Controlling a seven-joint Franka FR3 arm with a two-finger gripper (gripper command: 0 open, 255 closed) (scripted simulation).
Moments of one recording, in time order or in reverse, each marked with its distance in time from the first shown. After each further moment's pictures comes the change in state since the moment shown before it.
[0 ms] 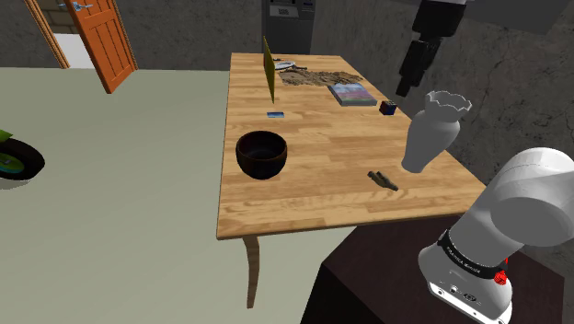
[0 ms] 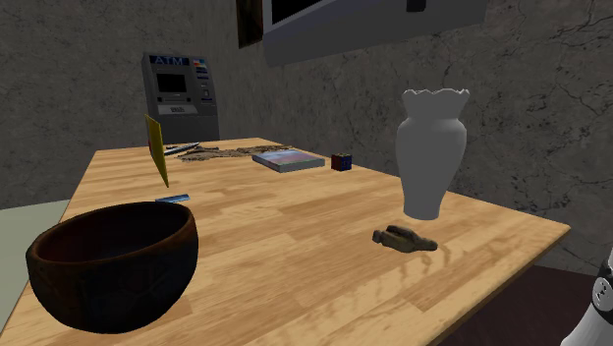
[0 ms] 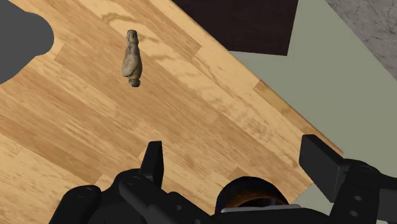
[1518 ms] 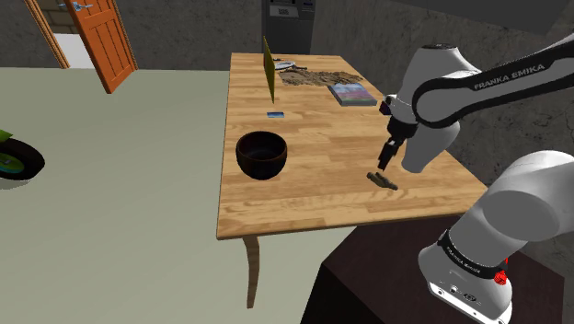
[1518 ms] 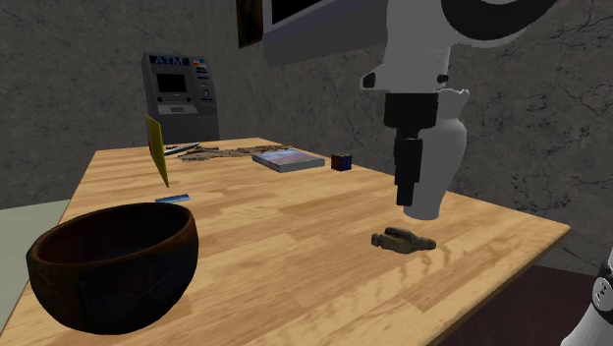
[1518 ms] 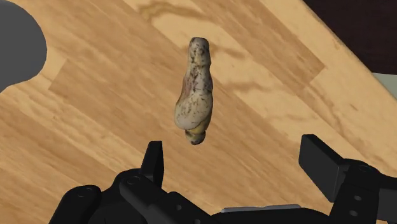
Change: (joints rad) arm -0.139 0.152 -0.152 -0.597 -0.208 0.769 -0.159
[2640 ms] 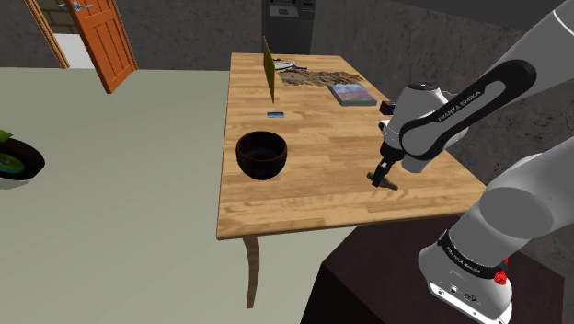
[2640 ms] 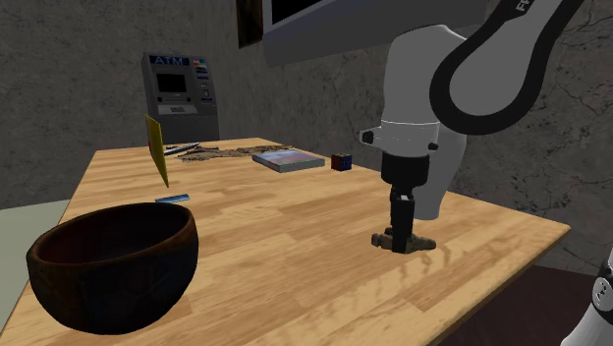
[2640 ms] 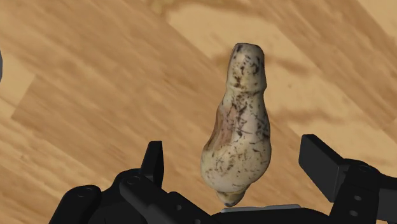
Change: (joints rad) arm -0.065 0.358 -0.042 -0.059 -0.090 0.431 -0.010
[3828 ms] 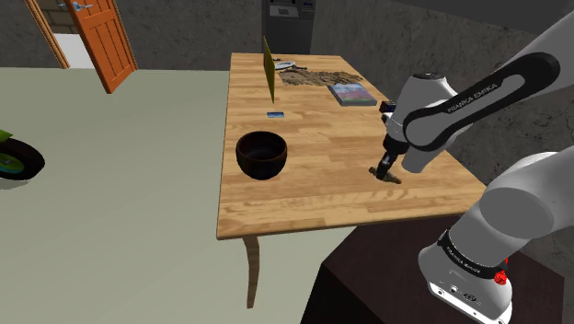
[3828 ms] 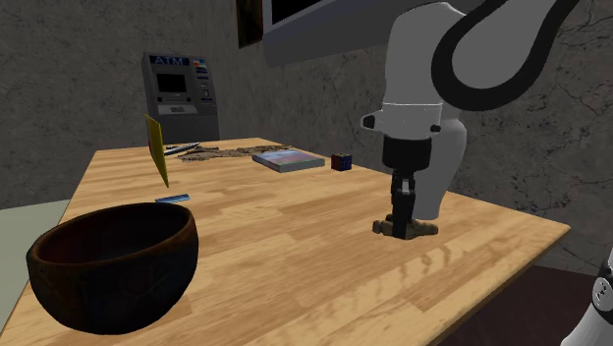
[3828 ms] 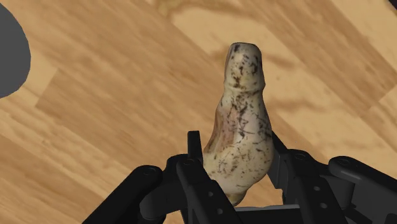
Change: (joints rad) arm 0.007 -0.116 0.001 0.008 0.015 -0.123 -0.013
